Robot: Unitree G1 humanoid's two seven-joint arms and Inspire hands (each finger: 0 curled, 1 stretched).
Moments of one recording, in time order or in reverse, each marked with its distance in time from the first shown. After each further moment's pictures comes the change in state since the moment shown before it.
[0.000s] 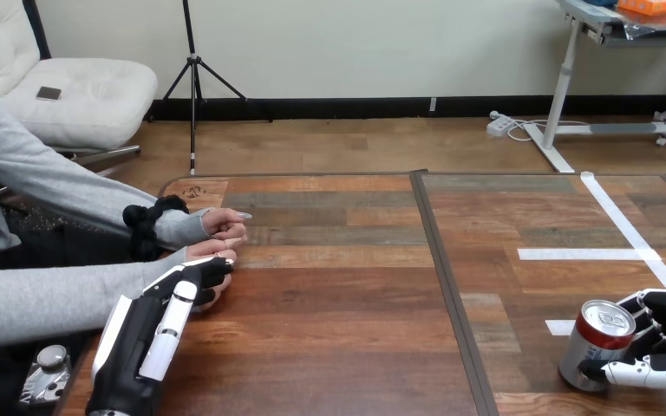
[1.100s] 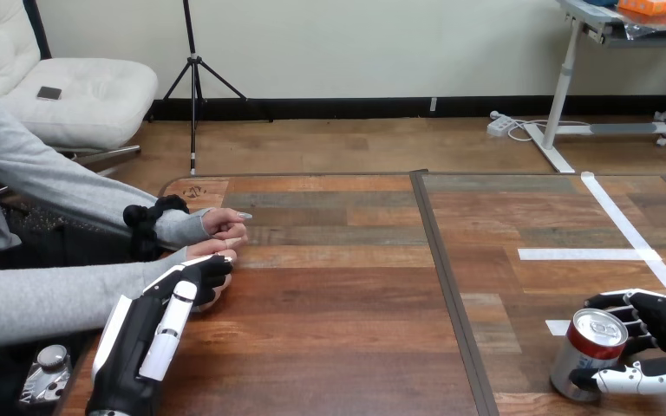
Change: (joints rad) left arm 0.000 0.000 0.000 0.000 0.000 0.000 -0.001; right arm 0.042 -0.001 -0.008 -0.130 0.026 0.113 0.104
